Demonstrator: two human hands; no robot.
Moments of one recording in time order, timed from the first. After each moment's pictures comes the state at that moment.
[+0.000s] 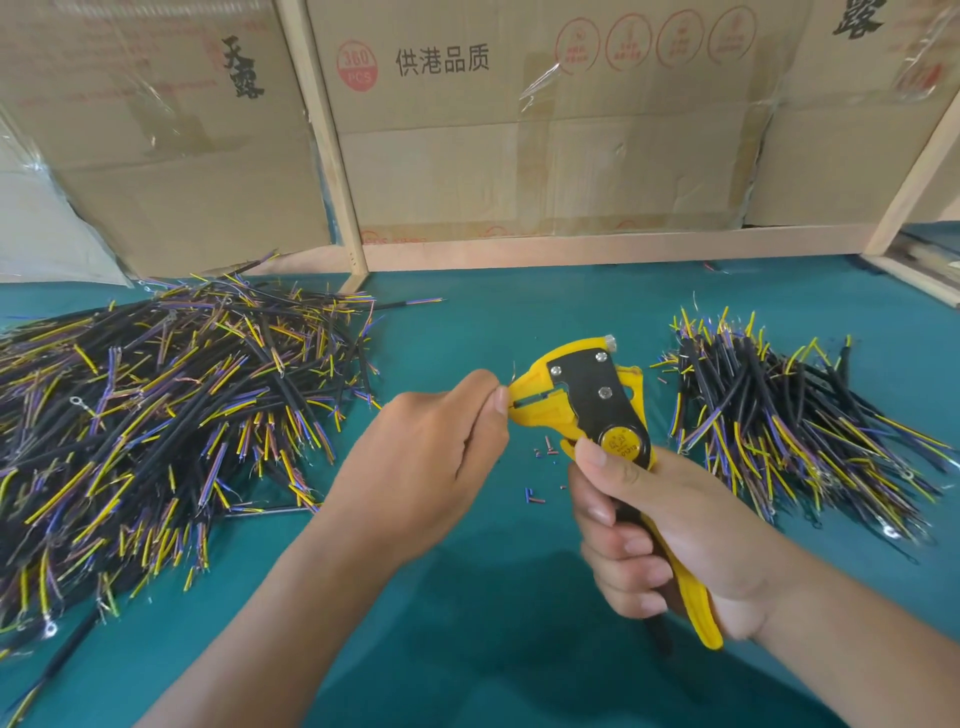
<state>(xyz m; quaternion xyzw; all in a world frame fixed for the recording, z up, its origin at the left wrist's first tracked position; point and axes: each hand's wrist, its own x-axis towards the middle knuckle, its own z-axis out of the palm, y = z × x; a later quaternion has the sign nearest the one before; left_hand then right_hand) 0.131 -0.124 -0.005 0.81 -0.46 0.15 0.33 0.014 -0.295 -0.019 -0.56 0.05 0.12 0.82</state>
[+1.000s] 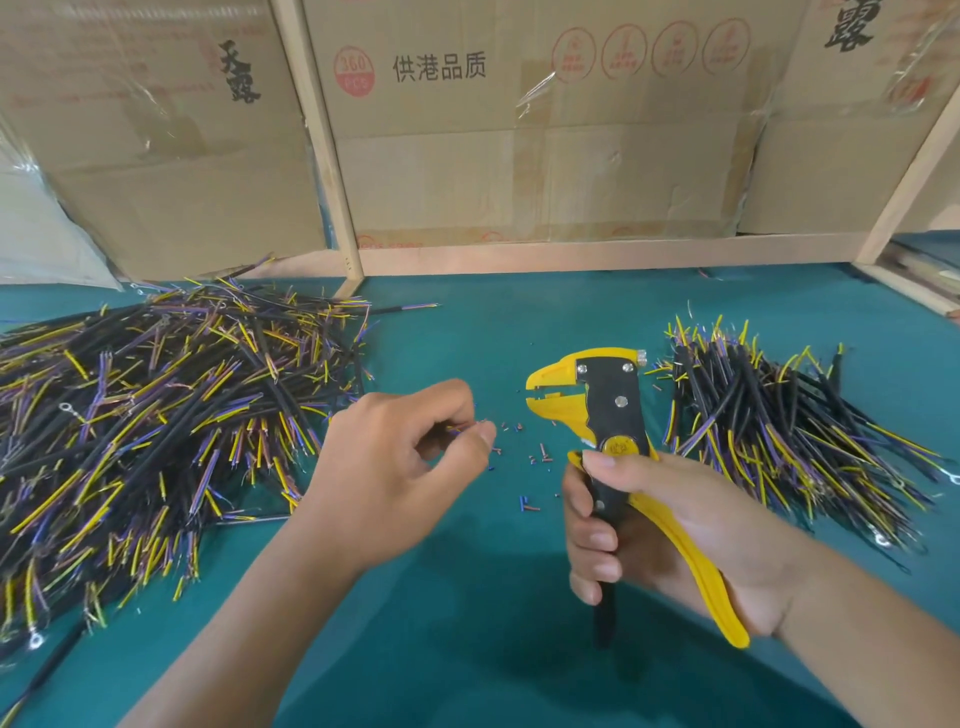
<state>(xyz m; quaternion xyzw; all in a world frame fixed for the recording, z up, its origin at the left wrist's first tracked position) 0.140 -0.113 -0.006 0.80 -0.44 0.14 0.37 0.020 -0.311 -0.025 -0.51 0.01 0.15 0.85</state>
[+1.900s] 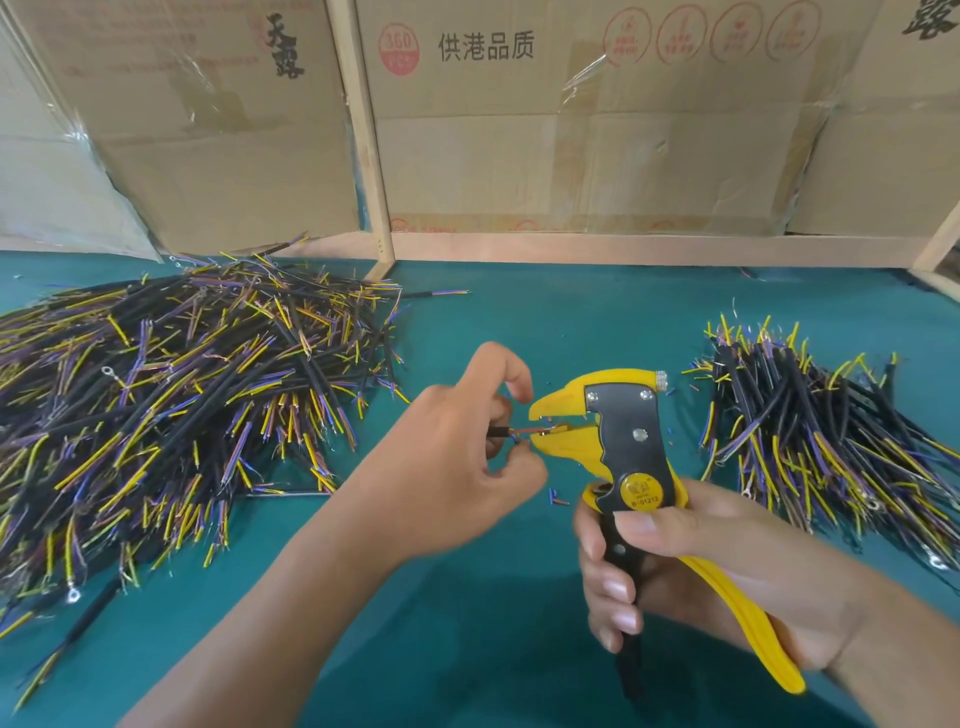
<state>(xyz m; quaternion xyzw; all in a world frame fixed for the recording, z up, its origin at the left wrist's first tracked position) 0.138 -0.121 -0.011 0.79 -0.47 0.05 0.40 0.020 -0.321 -0.051 -0.66 -0.05 0.18 0.73</state>
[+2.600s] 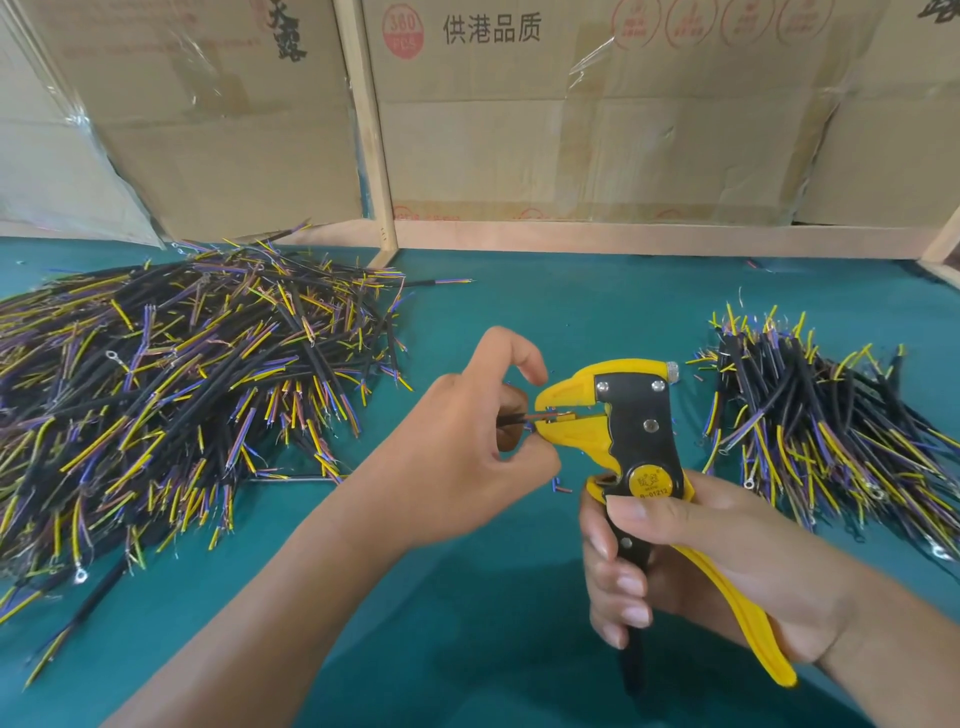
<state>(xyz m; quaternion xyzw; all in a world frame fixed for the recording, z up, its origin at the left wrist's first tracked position) 0.132 -0.123 -0.008 0.77 -0.47 -0.01 0.44 0.015 -0.306 -0.039 -0.64 -0.02 0.17 0.75</state>
